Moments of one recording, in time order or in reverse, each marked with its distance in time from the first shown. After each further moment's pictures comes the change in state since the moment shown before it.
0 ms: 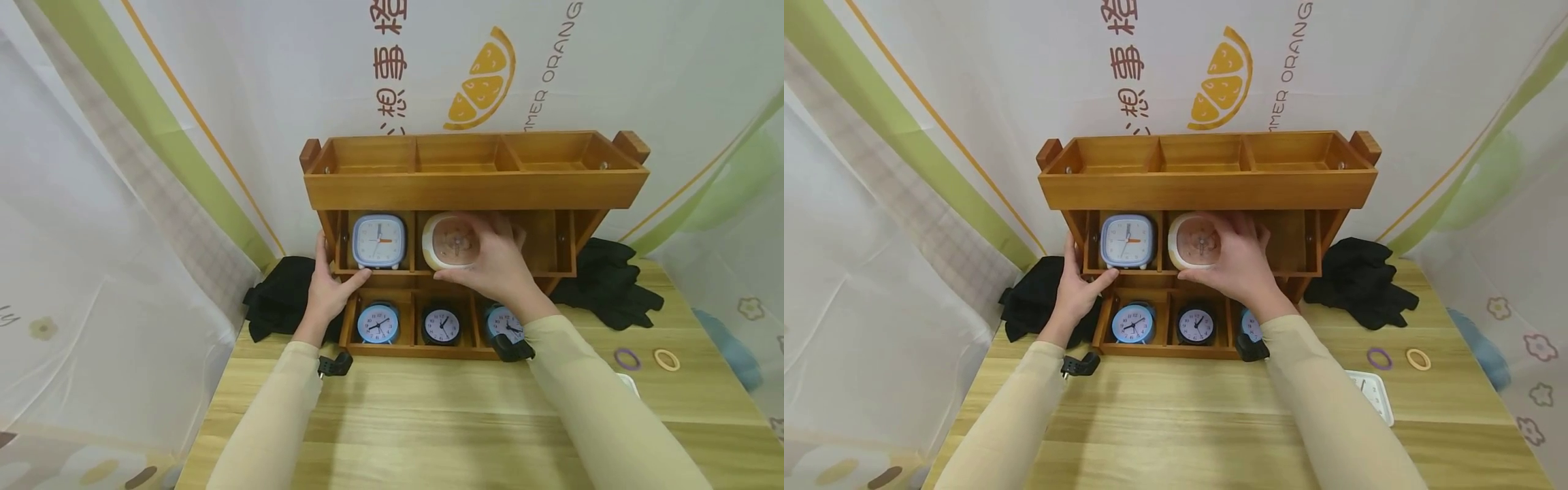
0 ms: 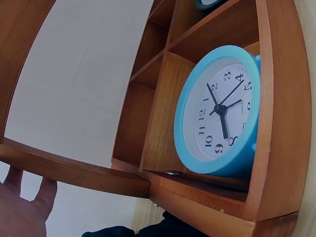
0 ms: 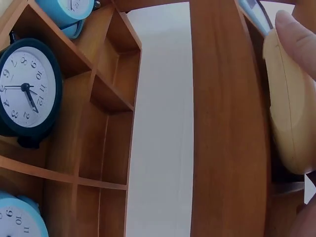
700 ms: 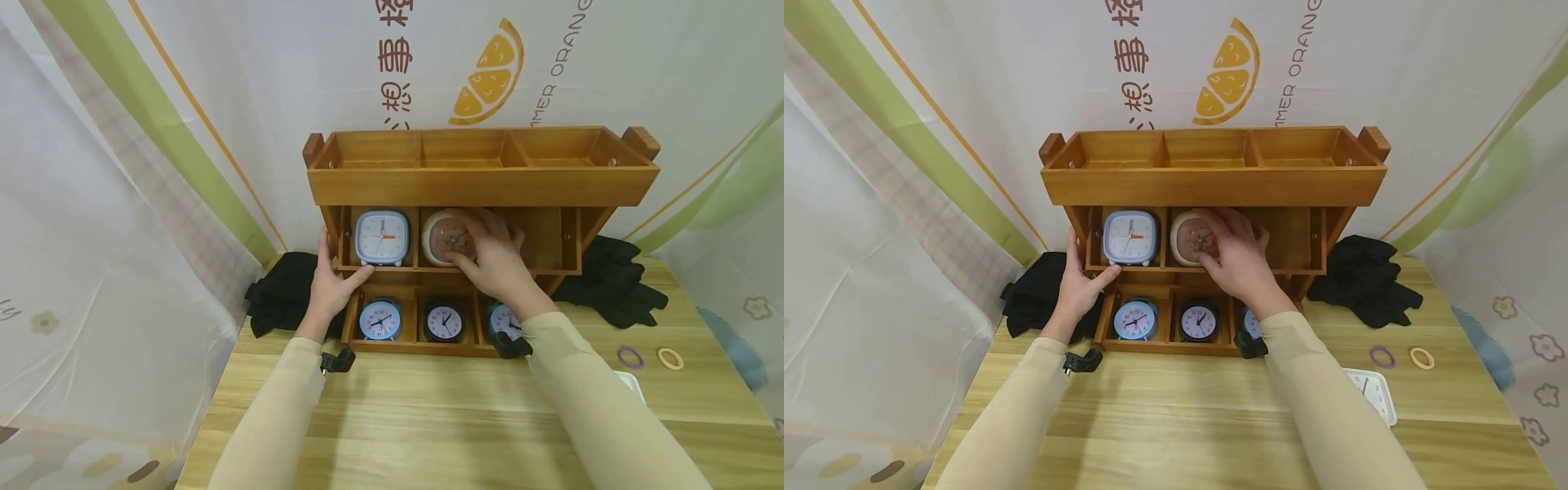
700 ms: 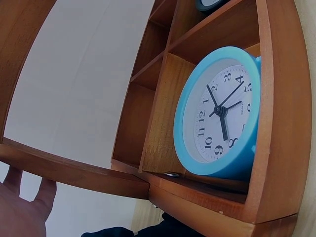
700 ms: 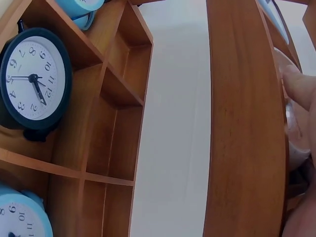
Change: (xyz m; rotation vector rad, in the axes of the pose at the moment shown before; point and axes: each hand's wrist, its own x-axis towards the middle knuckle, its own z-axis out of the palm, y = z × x) left_hand -0.002 0.011 -0.001 0.015 -0.016 -0.037; right_hand 0.003 0.006 0.011 -0.112 -0.071 -0.042
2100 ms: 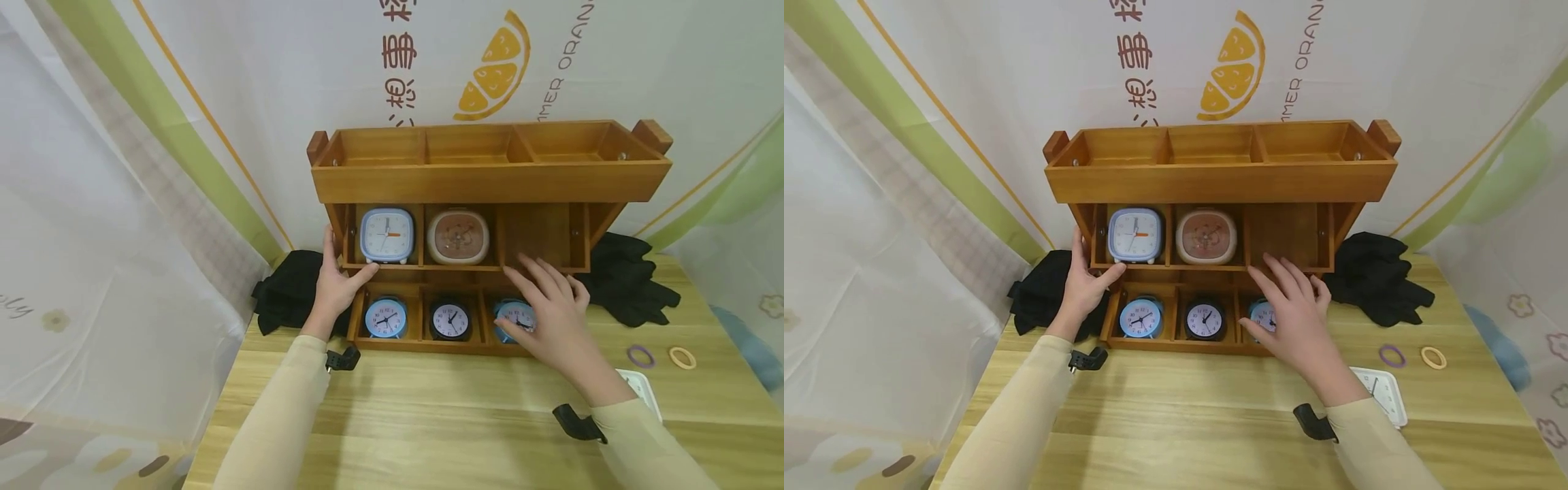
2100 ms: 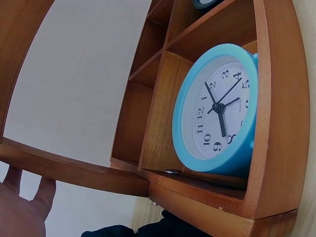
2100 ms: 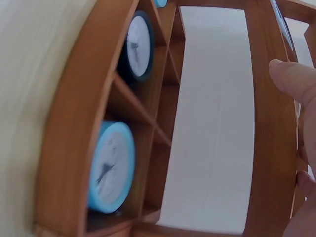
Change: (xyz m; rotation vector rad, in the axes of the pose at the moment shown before) left_hand 0.003 -0.013 0.001 -0.003 0.016 0.029; right_hand -0.115 0.036 -0.010 -0.090 0.135 -0.130
